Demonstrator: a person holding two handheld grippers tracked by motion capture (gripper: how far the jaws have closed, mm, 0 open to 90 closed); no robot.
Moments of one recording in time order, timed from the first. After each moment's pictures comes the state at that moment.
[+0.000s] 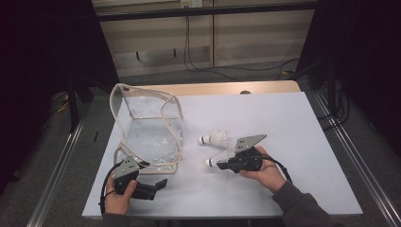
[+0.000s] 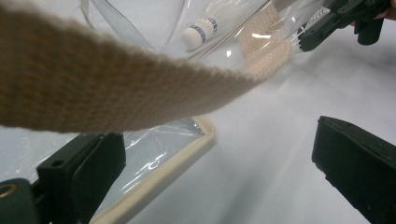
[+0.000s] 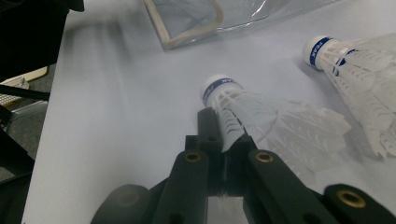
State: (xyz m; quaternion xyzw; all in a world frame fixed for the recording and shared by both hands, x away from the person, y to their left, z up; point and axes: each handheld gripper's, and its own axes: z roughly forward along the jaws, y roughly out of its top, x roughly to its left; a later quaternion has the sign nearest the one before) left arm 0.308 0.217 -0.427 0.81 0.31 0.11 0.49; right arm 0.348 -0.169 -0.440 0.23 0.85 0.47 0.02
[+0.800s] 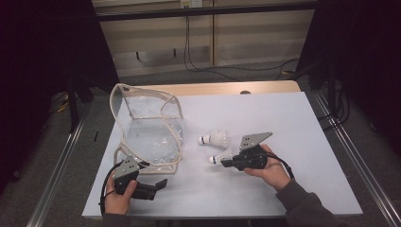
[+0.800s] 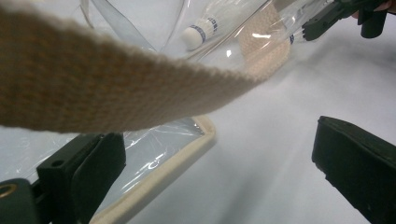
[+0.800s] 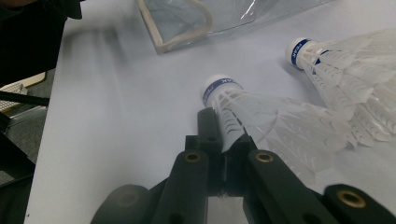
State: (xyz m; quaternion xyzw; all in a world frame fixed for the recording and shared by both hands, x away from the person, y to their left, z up) left arm 0.308 0.217 -0.427 0.81 0.31 0.11 0.48; right arm 0.350 -0.182 -0.435 0.24 0.84 0.48 0.02
